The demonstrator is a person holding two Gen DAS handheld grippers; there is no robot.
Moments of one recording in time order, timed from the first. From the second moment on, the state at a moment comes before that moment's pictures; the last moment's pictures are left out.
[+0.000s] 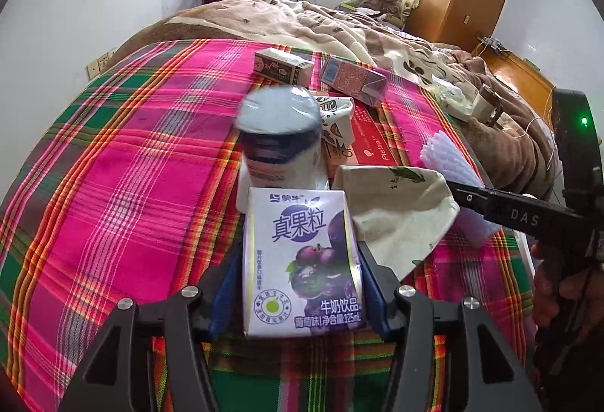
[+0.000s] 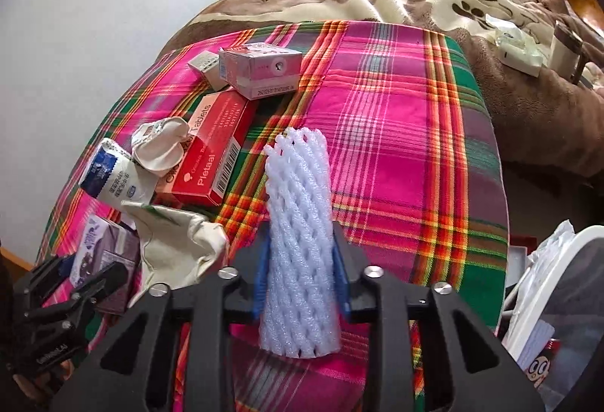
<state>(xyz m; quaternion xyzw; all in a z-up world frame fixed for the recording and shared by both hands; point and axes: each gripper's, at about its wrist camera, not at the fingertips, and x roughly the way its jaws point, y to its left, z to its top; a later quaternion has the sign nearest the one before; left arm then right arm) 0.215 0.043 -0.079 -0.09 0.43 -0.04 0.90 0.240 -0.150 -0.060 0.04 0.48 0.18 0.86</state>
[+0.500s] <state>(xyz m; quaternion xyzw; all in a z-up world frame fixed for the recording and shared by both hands) 0.185 0.035 -0.040 -0.08 0.39 -0.06 0.92 0.196 -0.167 -0.019 0.05 0.42 0.16 0.89</state>
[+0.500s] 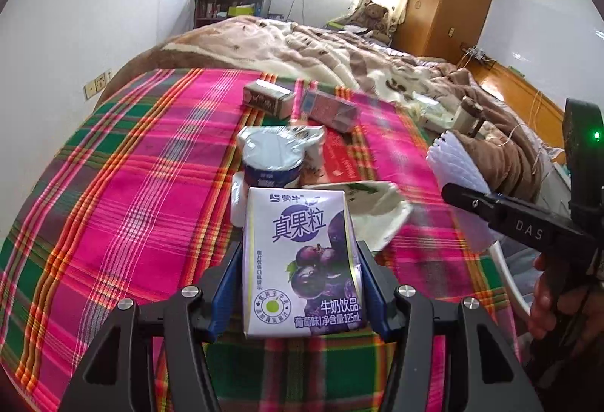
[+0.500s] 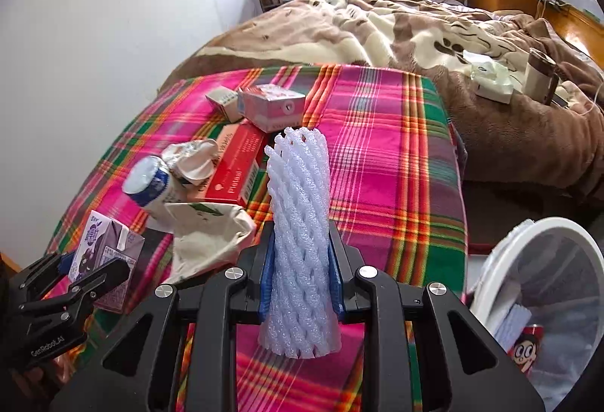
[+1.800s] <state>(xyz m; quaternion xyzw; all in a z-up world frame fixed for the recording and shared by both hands) 0.136 -0.140 0.018 0.00 0.33 -0.25 0.91 0.090 -0.298 0.018 0.11 0.34 -0.02 0.94</state>
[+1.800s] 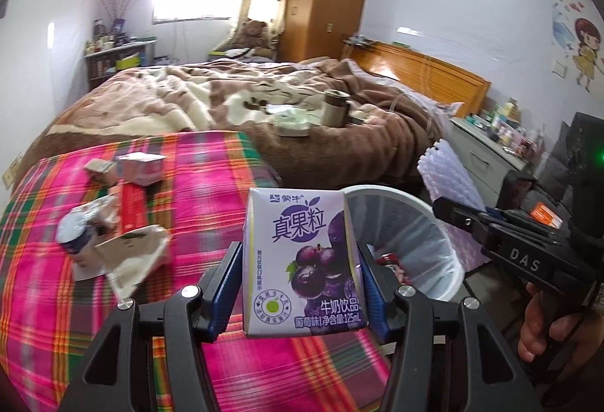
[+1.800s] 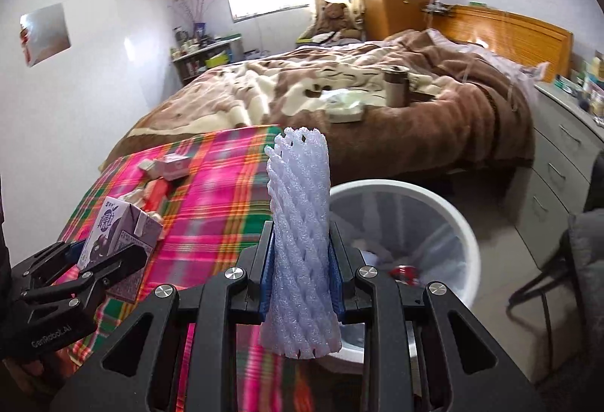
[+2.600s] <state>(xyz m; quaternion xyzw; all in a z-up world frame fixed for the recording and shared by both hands) 0.158 -0.261 -0.008 0.05 0.34 -0.33 0.88 0.094 -0.369 -0.029 0.13 0.40 -0.10 0.90</state>
